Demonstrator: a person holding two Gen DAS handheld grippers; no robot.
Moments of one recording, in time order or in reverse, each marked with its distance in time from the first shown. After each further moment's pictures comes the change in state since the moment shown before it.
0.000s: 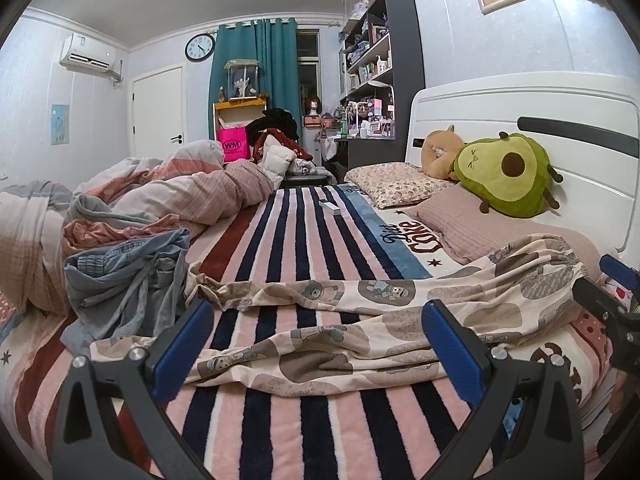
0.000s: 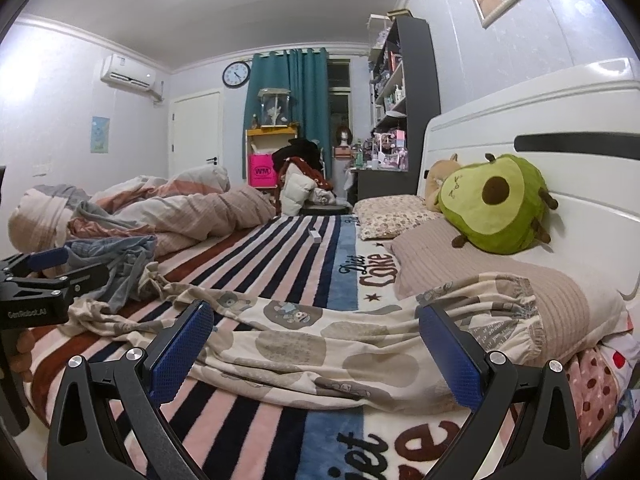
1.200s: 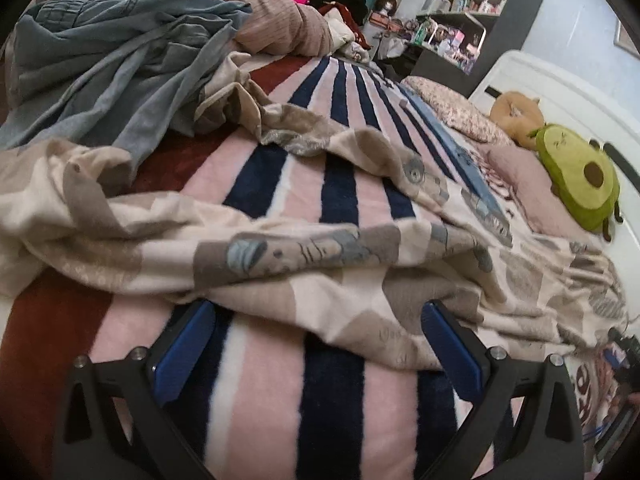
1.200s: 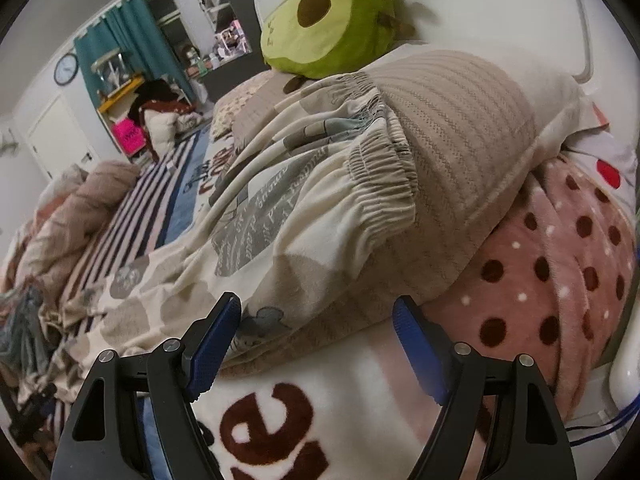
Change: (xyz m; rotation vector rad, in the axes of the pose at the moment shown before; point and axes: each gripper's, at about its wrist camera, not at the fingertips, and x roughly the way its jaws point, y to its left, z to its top) left arm 0.175 0.123 -0.109 -0.402 0.418 -0.055; right arm 0.089 -0.213 -0.077 0.520 0.408 -0.250
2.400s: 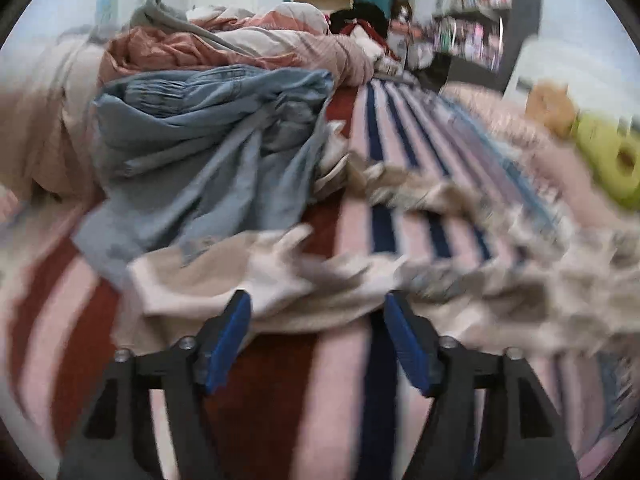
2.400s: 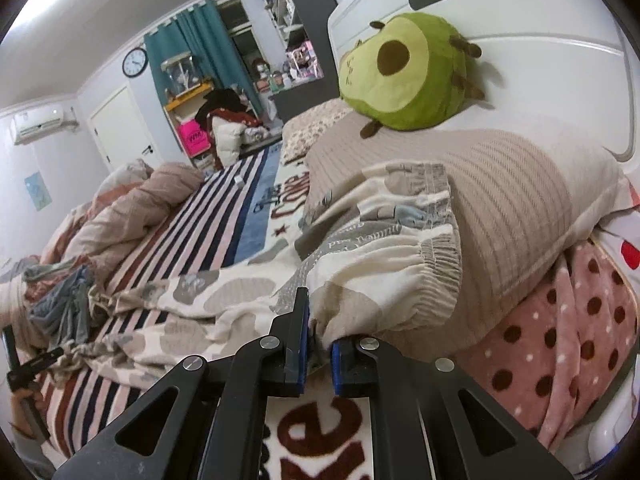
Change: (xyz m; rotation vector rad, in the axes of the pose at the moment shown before) left arm -0.070 0.058 0.033 0.184 -0.038 0.296; right arm -0.052 0.031 0.021 -0.170 -0.079 0.176
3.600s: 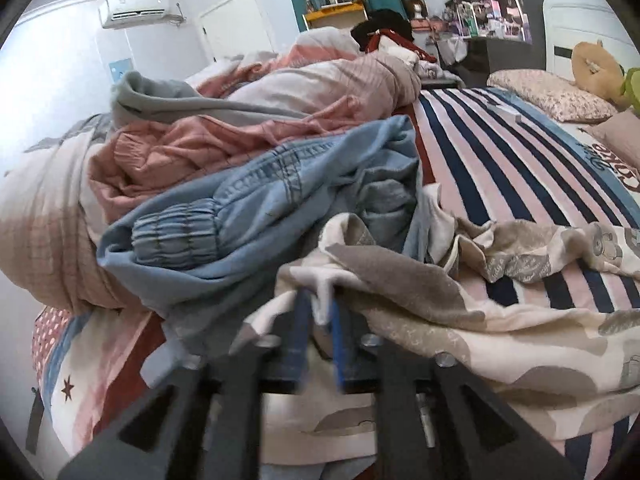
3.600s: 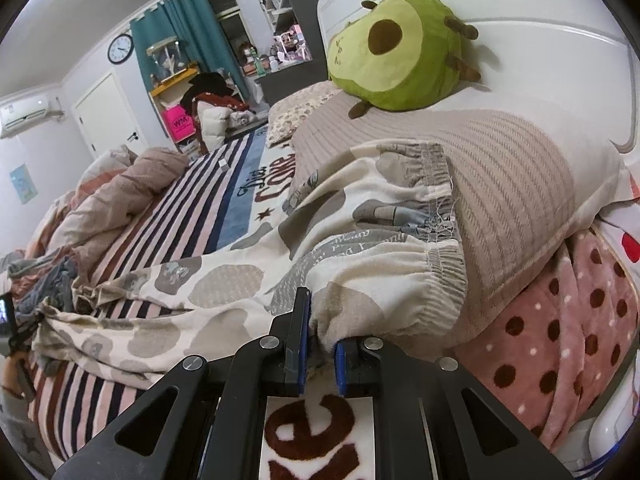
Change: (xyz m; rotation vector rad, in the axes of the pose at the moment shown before) left arm 0.064 0.024 0.100 0.129 -0.105 0.263; right arm 0.024 0.001 -0.002 0.011 0.058 -0.052
